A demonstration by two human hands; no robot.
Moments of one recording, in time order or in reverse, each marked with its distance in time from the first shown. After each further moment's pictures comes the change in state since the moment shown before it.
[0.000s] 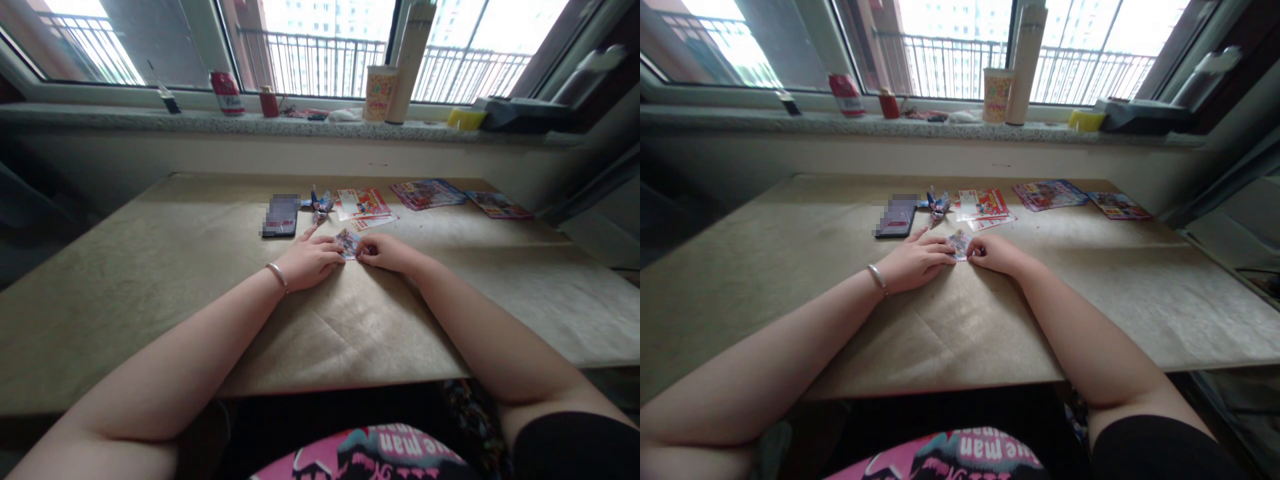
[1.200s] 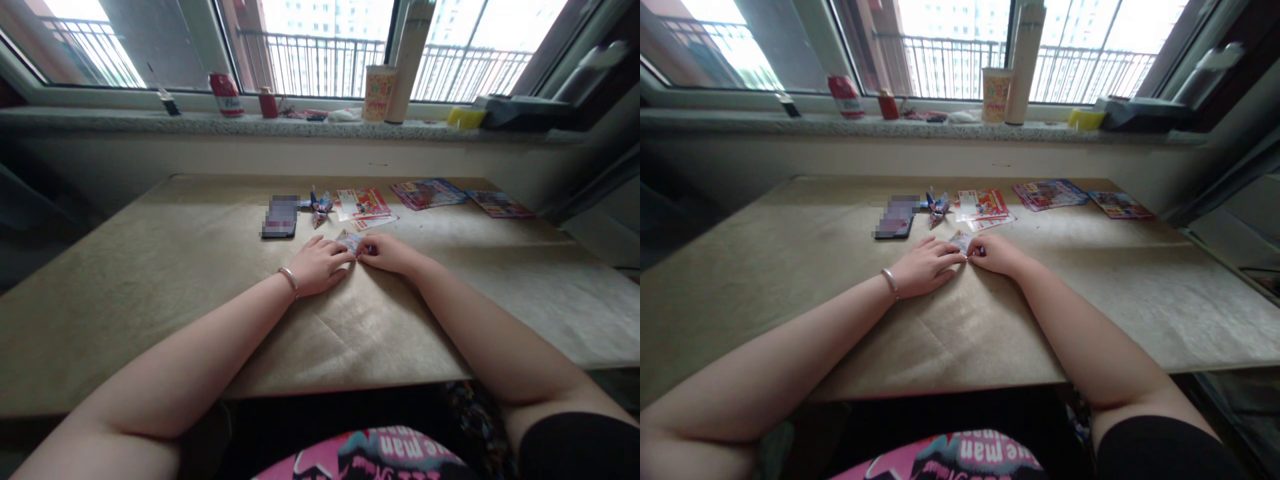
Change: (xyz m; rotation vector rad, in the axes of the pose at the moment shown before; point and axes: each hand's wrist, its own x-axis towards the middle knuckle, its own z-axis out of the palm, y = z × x) left_hand 0.007 0.016 0.011 0.060 -0.030 -0.034; right_hand -0.002 -0.004 -0.002 -0.086 0.052 -0.092
